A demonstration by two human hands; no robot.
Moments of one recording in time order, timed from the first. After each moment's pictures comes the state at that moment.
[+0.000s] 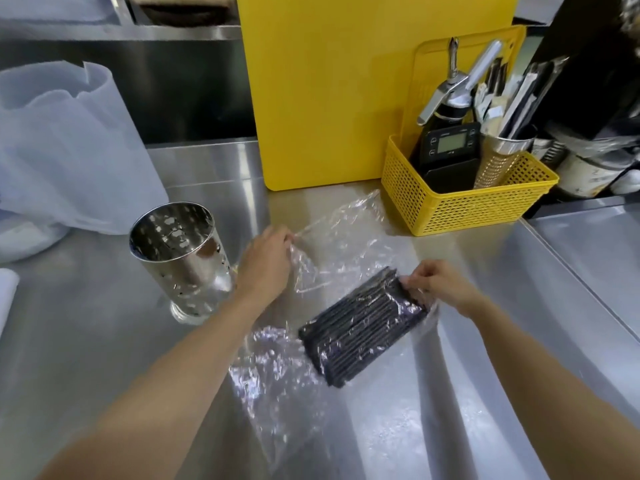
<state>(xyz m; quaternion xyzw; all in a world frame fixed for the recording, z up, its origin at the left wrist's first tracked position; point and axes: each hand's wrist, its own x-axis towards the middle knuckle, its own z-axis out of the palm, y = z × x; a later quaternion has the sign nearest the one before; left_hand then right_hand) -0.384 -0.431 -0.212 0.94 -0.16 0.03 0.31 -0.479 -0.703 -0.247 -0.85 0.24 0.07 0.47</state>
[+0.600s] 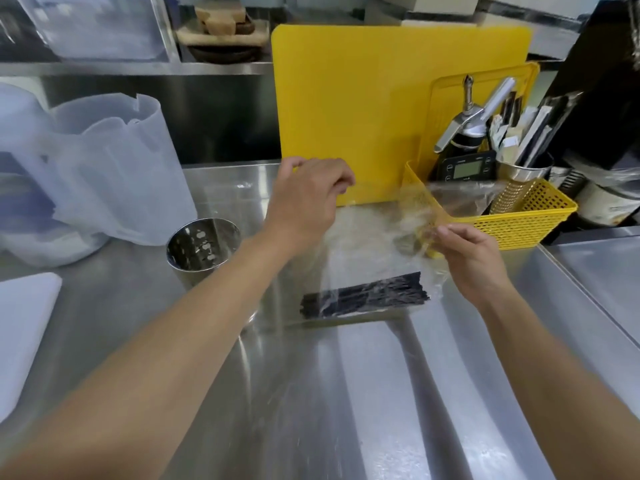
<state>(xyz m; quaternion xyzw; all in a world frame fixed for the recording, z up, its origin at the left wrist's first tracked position) -0.372 -0.447 -0.101 0.83 -0.38 0.22 0.36 -0.458 -0.685 -0.182 -0.60 0.08 -0.19 0.77</state>
